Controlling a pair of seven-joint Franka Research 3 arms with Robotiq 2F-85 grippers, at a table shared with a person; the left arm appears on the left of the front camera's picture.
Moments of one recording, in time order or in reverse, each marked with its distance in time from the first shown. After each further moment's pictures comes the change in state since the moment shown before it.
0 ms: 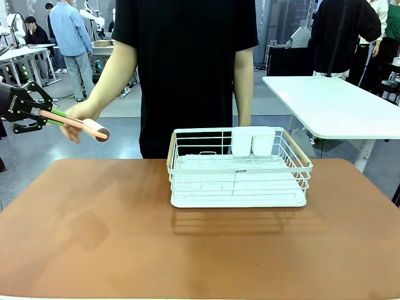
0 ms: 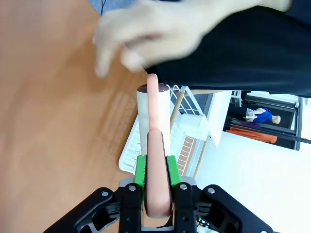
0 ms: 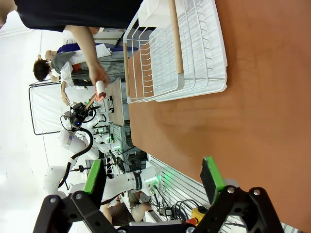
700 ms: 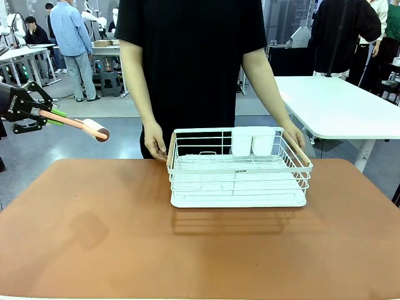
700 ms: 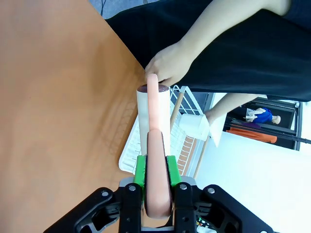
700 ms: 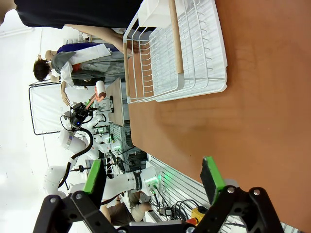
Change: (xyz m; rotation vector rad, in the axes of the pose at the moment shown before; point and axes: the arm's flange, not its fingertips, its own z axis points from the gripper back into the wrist) left arm 0.000 0.000 0.000 0.000 0.000 0.000; right arm 0.000 0.000 0.000 0.000 0.000 0.000
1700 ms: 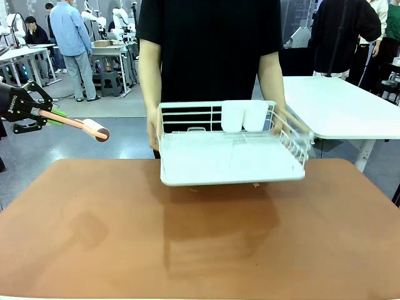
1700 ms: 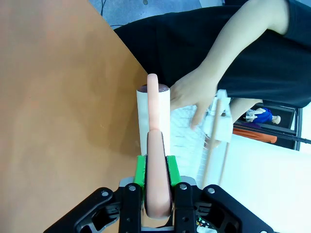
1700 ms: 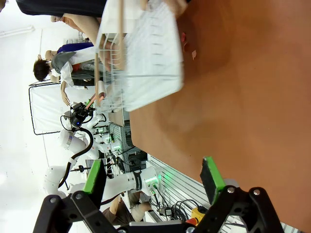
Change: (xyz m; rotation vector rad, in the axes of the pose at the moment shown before) left arm 0.000 0.000 0.000 0.000 0.000 0.000; right arm 0.000 0.000 0.000 0.000 0.000 0.000
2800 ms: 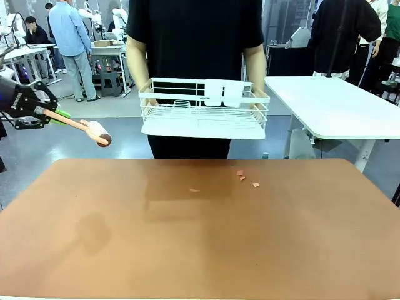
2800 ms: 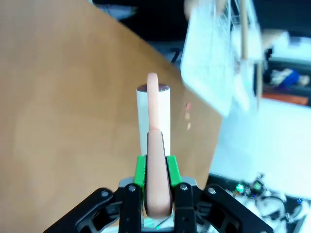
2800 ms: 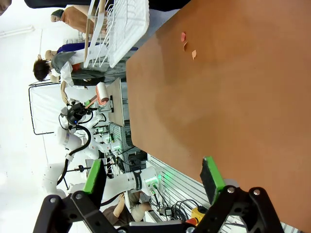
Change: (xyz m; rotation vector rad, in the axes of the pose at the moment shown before) left arm 0.005 -0.035 -0.013 0.116 0.163 -0.212; right arm 0.000 0.000 0.000 0.000 0.001 0.000
